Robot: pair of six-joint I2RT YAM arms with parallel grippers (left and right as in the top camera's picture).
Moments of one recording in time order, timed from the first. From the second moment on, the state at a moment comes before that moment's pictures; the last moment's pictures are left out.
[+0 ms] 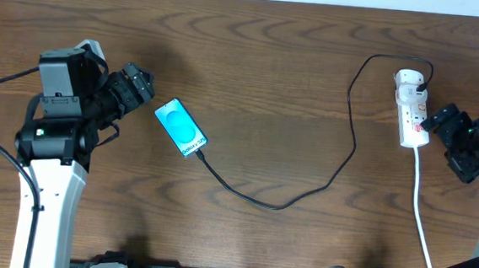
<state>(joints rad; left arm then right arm) 0.10 1.20 1.14 -0.71 0.25 -0.54 -0.43 1.49 1.32 -1.07 -0.16 0.49</state>
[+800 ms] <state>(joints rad) 0.10 1.21 1.14 -0.71 0.25 -0.54 -0.56 1.66 1.32 -1.09 -0.23 0.48</state>
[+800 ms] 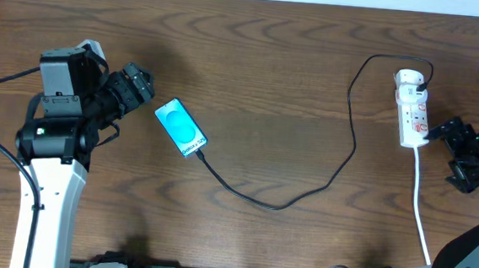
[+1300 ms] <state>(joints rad) 0.10 1.21 1.14 -0.71 0.25 -0.54 -0.57 1.70 1.56 -1.14 -0.25 0.43</state>
